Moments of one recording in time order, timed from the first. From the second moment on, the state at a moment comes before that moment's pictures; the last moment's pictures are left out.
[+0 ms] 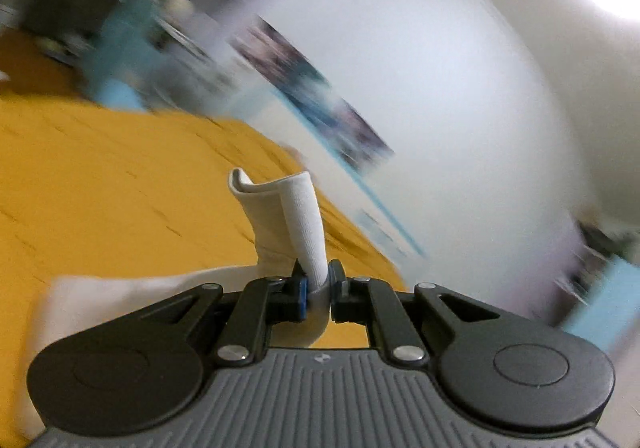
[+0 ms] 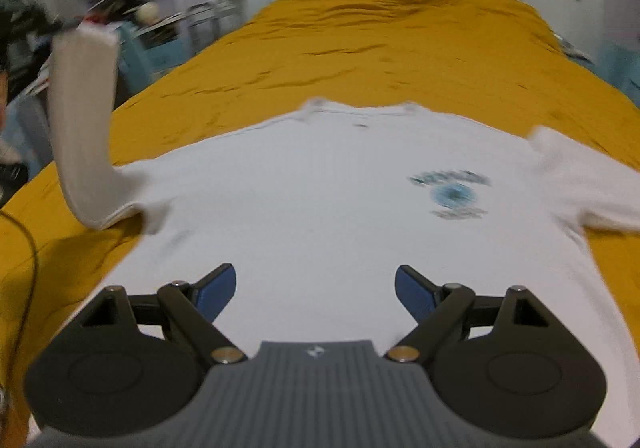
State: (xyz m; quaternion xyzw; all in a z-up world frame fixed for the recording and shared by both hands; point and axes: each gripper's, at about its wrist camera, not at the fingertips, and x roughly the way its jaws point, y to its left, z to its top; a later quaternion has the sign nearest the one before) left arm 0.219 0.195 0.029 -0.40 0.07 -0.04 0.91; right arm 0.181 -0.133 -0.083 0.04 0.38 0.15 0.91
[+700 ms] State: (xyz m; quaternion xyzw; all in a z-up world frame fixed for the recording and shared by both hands) left arm 0.273 0.102 -0.092 -0.31 0.32 -0.09 0.89; right arm 0.238 -0.316 -0.115 0.26 0.36 0.05 0.90
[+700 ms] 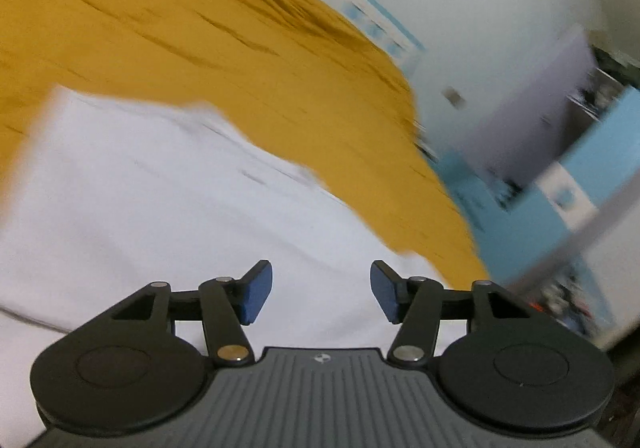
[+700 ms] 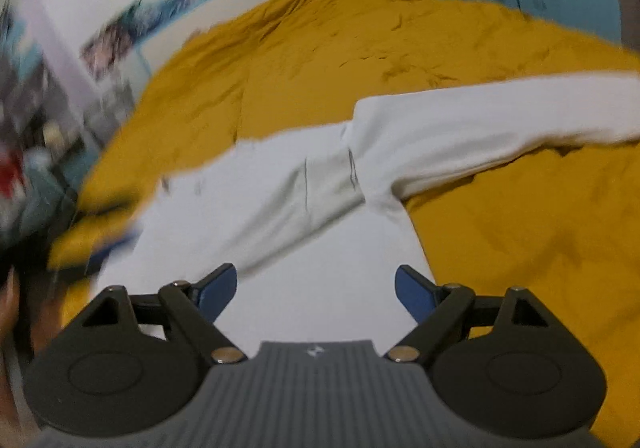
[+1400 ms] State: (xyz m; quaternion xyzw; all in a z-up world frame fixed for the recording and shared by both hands) left arm 0.254 0.160 -0.148 -0.28 0.39 0.00 0.88; right arm 0.353 -0.323 -0.178 0.47 0.38 -0.03 0.80
